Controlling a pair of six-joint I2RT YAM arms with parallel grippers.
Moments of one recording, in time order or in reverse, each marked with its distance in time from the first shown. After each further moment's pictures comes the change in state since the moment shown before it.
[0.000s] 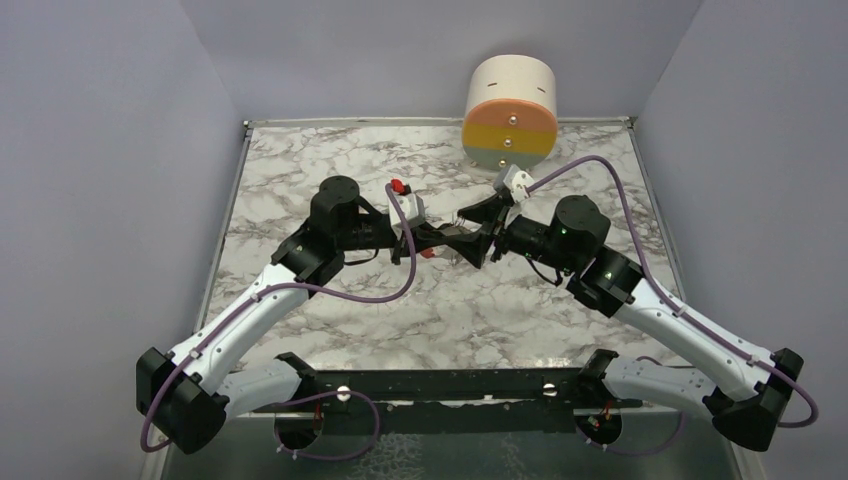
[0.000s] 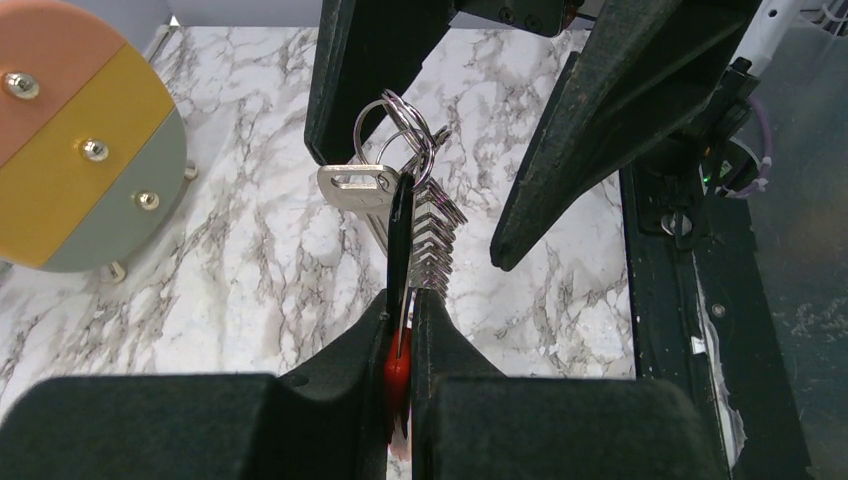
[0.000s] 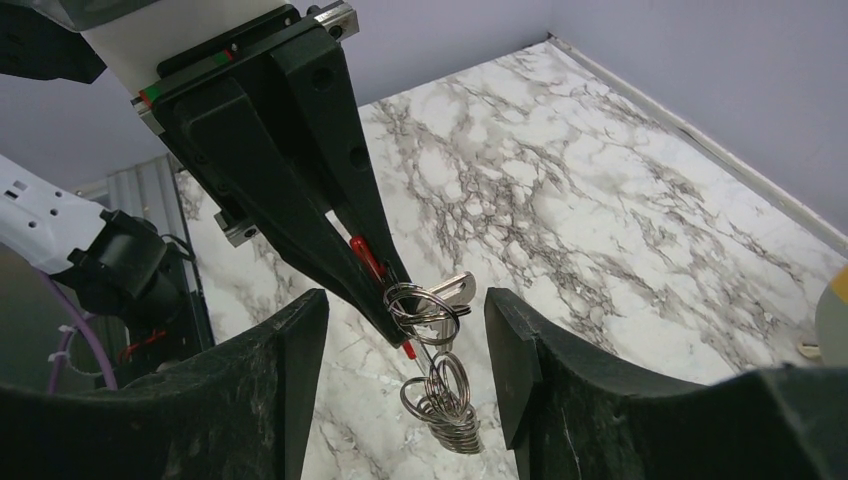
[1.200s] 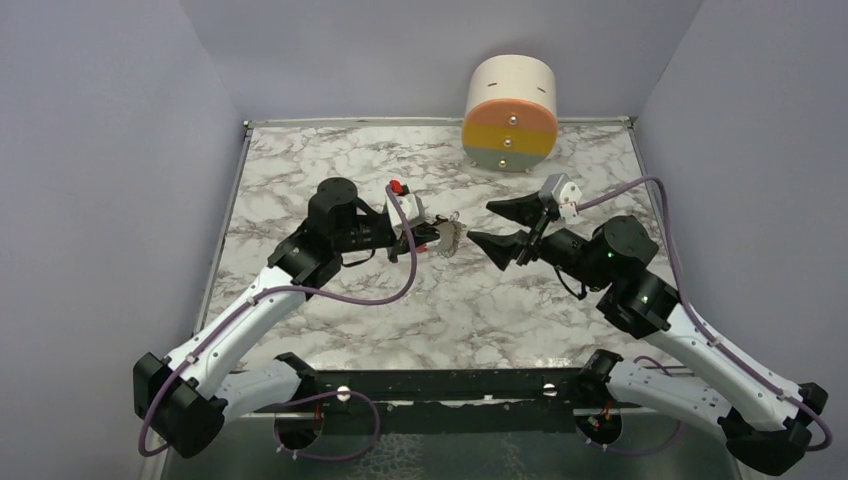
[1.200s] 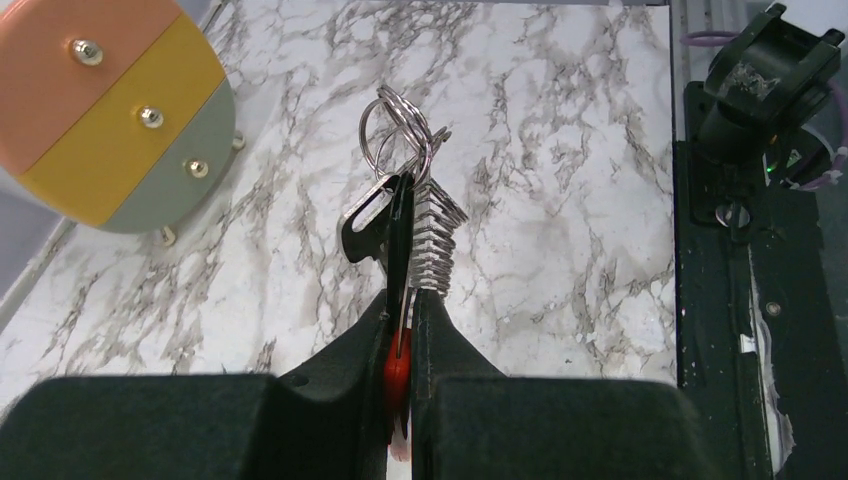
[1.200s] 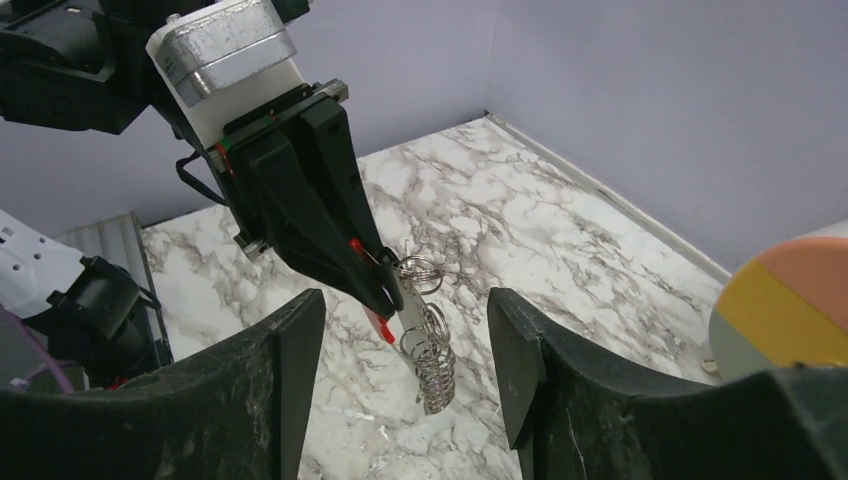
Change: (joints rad) left arm 0.004 -0.015 -0.004 -0.032 -0.091 0.039; right arm 0.000 -0.175 -0.047 0.009 0.100 -0.042
